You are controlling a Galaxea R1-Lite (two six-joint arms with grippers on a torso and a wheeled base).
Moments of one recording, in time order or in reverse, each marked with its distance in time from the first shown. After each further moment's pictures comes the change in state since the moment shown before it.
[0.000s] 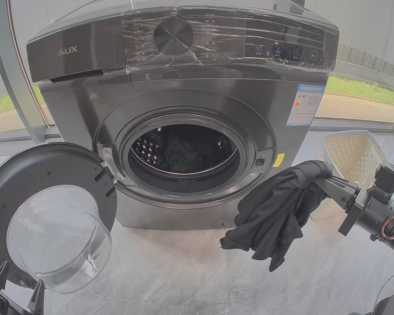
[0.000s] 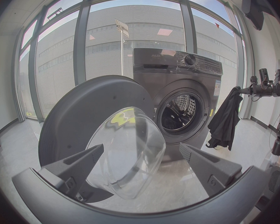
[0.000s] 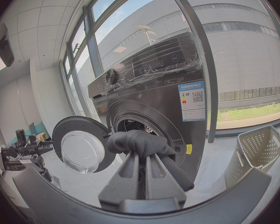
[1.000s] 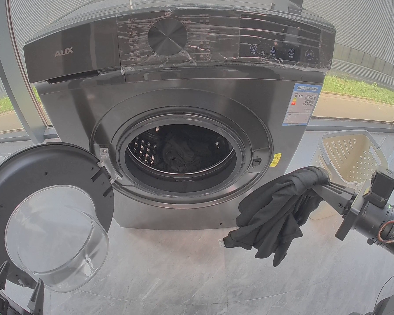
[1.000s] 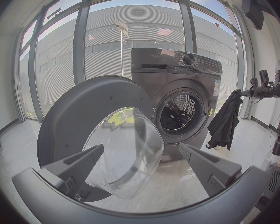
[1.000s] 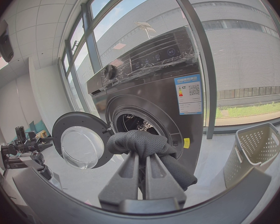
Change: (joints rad) left arm 0.000 0.000 0.000 0.000 0.000 0.000; right arm 0.001 0.016 0.021 -0.003 0.000 0.000
